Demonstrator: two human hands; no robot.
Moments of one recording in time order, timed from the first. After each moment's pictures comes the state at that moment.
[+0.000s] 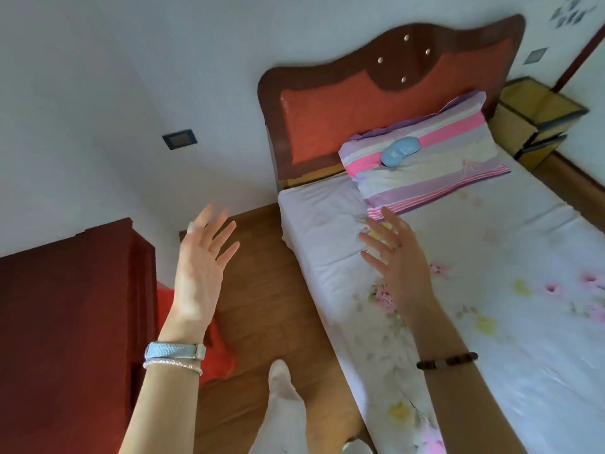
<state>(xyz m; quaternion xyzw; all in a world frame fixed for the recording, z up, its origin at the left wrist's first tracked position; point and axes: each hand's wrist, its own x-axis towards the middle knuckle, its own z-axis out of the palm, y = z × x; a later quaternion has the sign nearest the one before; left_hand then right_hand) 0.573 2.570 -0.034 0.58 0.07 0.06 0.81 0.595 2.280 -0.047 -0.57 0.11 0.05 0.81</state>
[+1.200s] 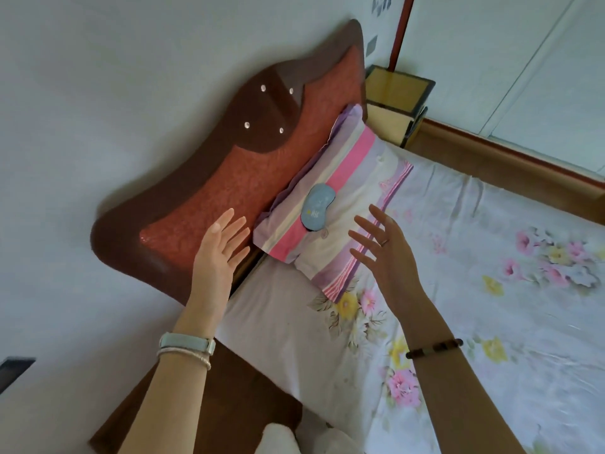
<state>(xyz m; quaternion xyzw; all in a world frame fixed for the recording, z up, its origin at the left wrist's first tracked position) 1.098 2.427 -0.063 0.62 -0.05 -0.23 0.75 0.959 2.201 -0.058 -0.50 0.32 -0.19 0.78</state>
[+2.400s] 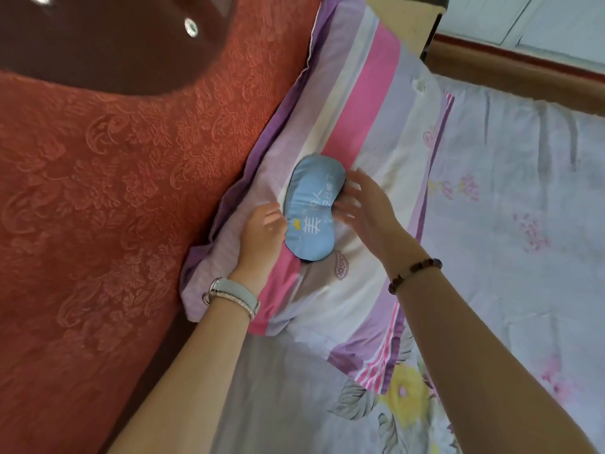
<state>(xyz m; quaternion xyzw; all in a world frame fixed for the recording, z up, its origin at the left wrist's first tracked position) 1.348 2.170 -0.436 0.76 -0.08 -0.31 0.56 1.255 2.018 -0.413 -0.44 0.40 -0.17 0.79</state>
